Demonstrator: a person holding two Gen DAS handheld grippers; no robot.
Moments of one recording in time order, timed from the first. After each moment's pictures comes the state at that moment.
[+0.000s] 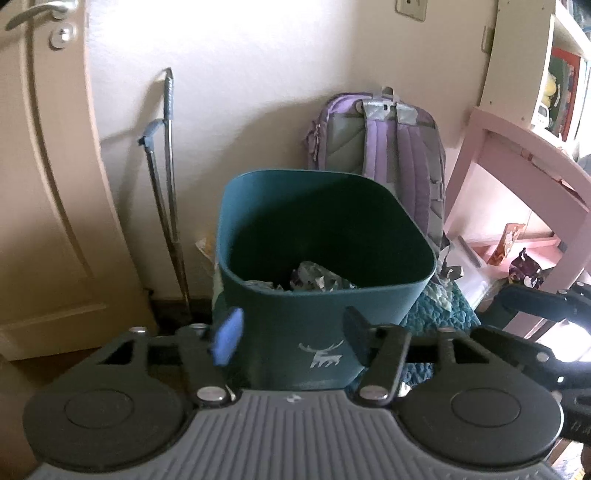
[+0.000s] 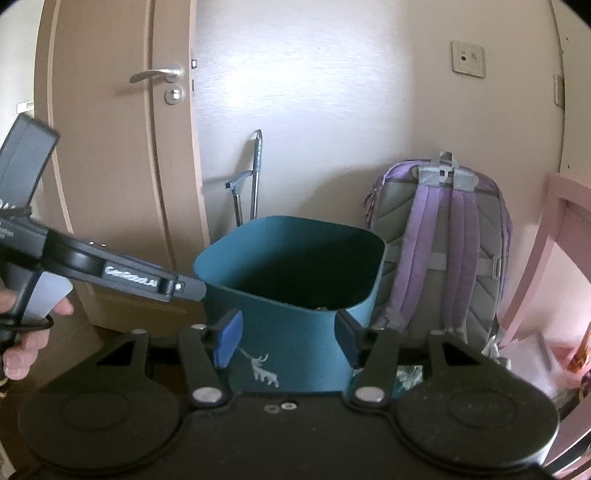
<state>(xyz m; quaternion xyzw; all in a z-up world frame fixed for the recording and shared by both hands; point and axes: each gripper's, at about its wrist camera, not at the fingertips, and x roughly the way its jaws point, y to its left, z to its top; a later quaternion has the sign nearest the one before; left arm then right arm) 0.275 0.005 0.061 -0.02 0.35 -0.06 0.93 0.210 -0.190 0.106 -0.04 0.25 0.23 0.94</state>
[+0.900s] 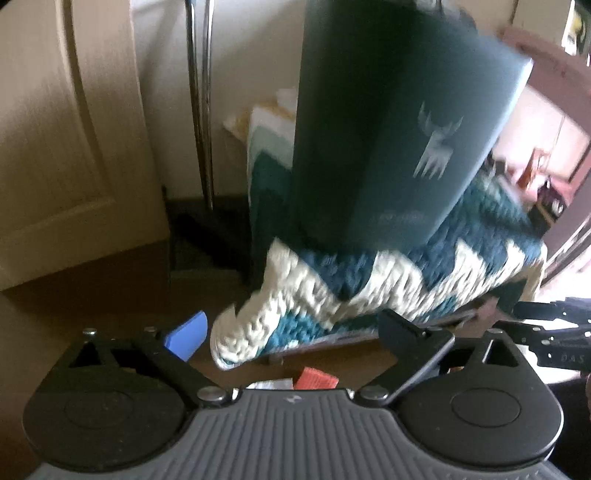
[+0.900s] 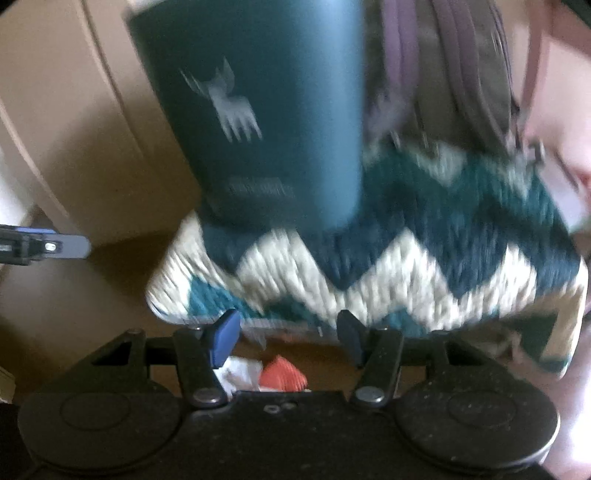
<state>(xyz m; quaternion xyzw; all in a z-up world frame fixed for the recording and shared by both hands) 0.232 0.088 -0.125 -0.02 0.45 -0.06 0.89 0.208 -0.184 -0.126 0.01 0.47 0.16 0.87</state>
